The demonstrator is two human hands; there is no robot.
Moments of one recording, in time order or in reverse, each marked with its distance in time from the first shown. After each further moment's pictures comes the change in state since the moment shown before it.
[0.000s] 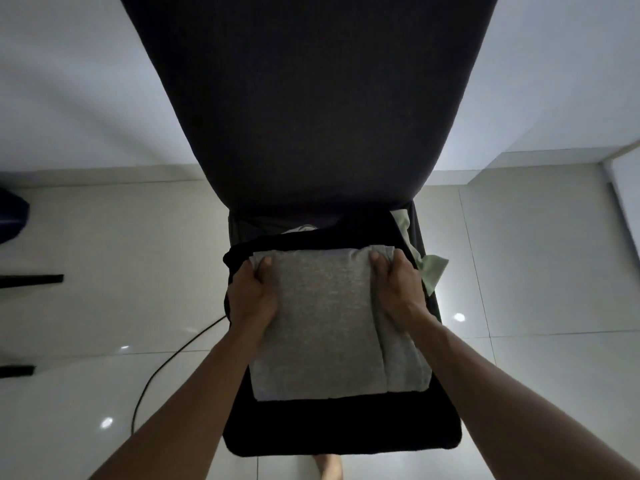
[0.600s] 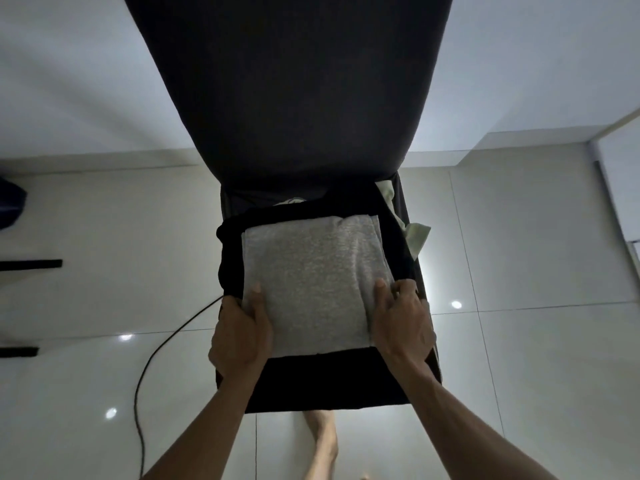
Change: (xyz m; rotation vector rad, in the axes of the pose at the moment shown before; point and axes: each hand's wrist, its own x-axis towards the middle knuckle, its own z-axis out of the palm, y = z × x) left_hand -0.096 -0.054 -0.004 0.321 0.137 -0.124; right_hand -0.102 0.050 0.006 -0.256 0.238 0.128
